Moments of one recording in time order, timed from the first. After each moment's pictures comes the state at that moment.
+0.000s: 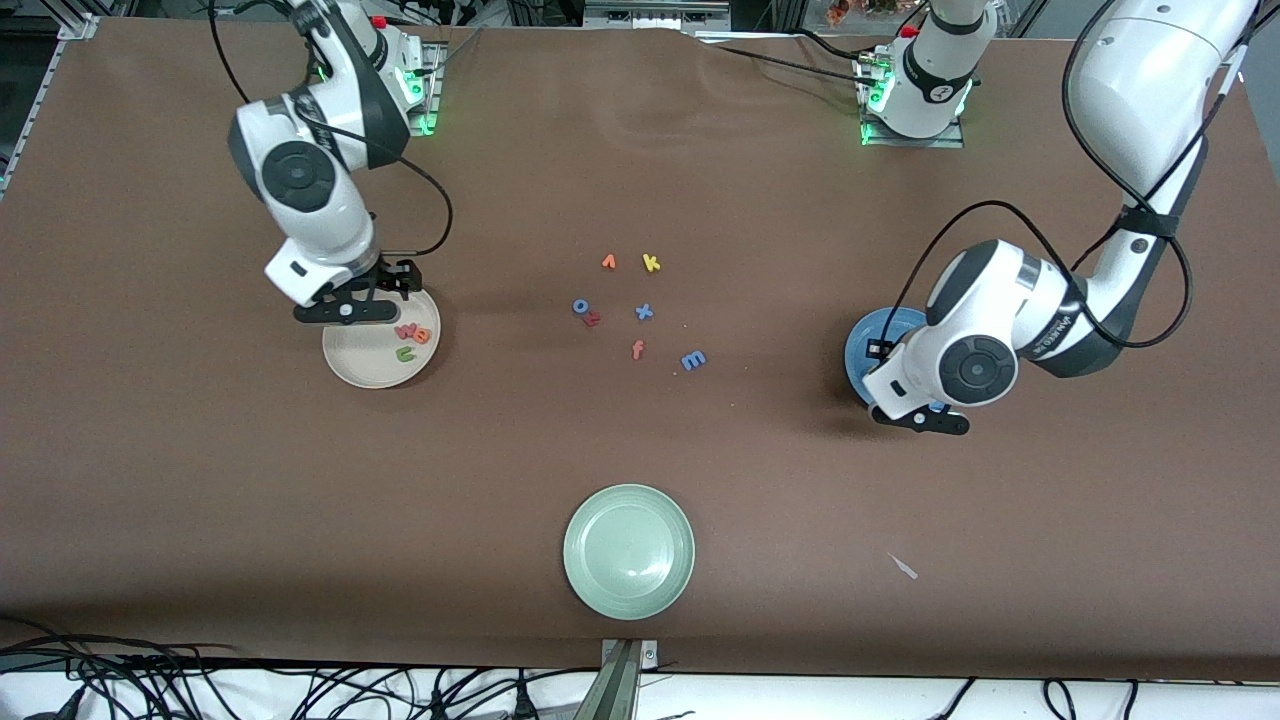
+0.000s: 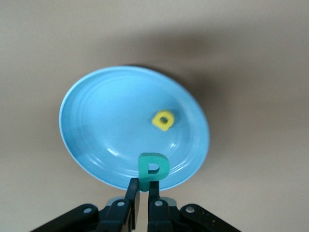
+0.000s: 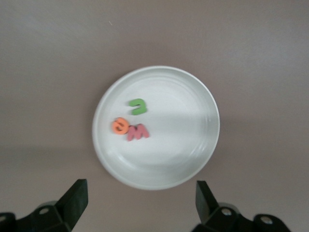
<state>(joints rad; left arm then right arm) 0.29 0.64 -0.64 -1.65 0.39 1.69 -0.29 -0.07 0.10 0.40 -2.11 -0.19 2.05 0.33</state>
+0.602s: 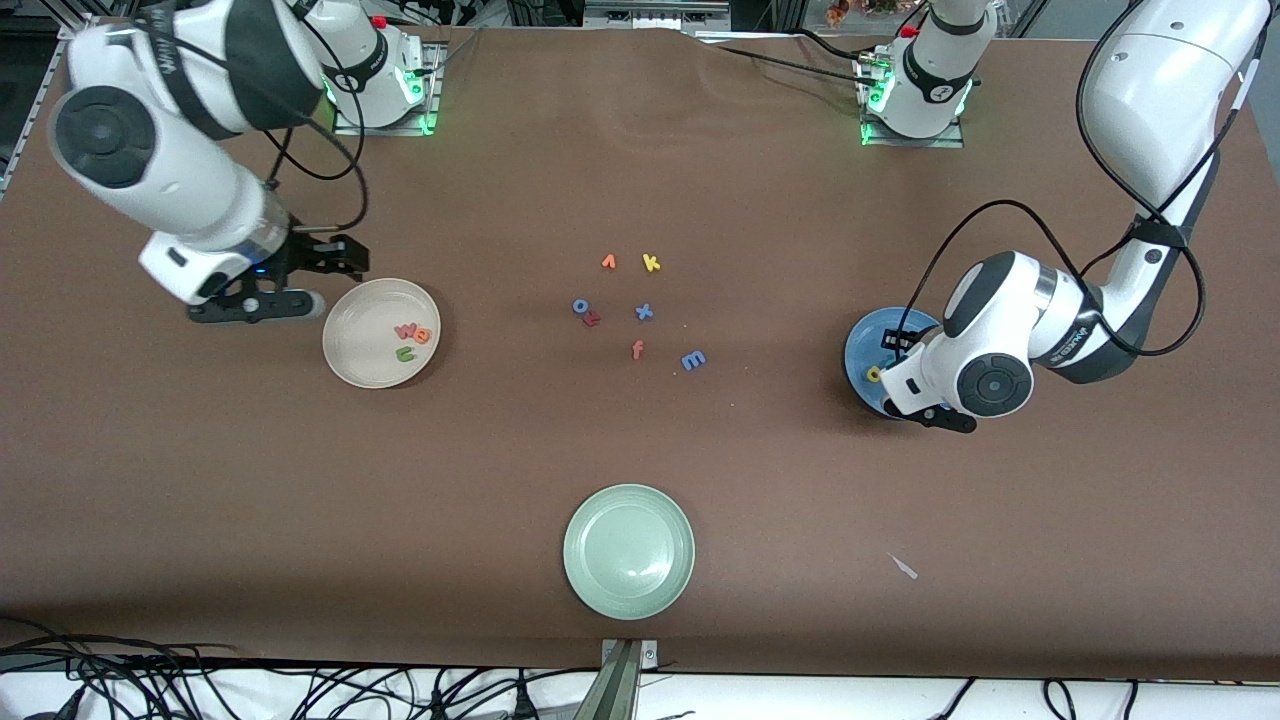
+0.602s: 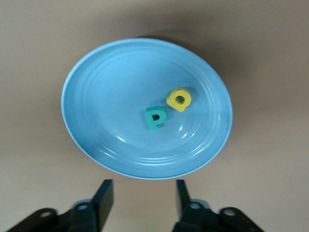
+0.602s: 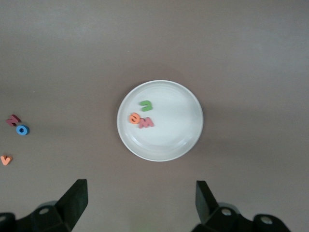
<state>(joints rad) 0.32 0.65 -0.64 -1.64 0.39 1.65 -0.25 -0.07 0.09 0.29 -1.78 -0.05 1.72 0.13</state>
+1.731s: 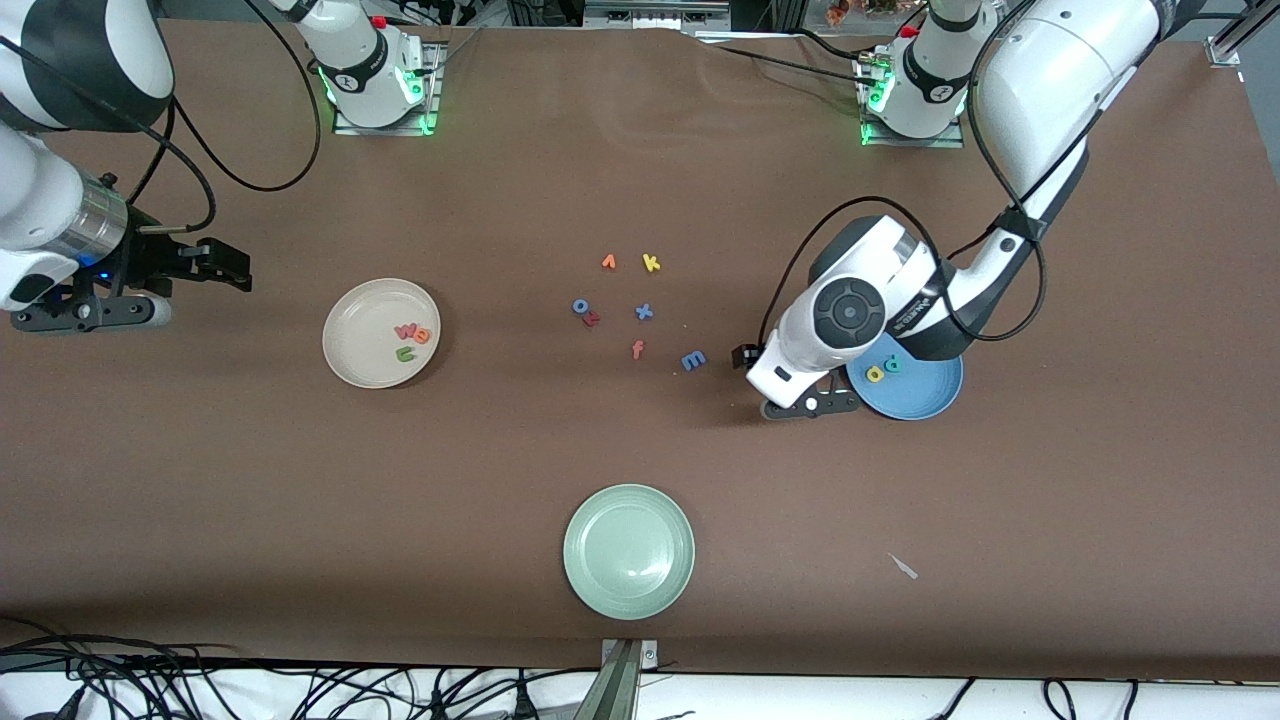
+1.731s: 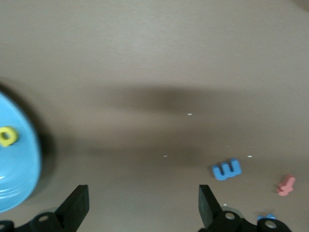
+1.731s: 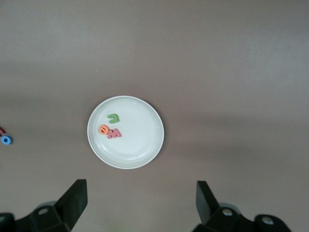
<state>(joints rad) 0.07 0.71 -0.68 -1.60 0.33 2.02 -0.80 -0.06 0.09 0.13 -1.68 -0.03 1.70 -0.03</state>
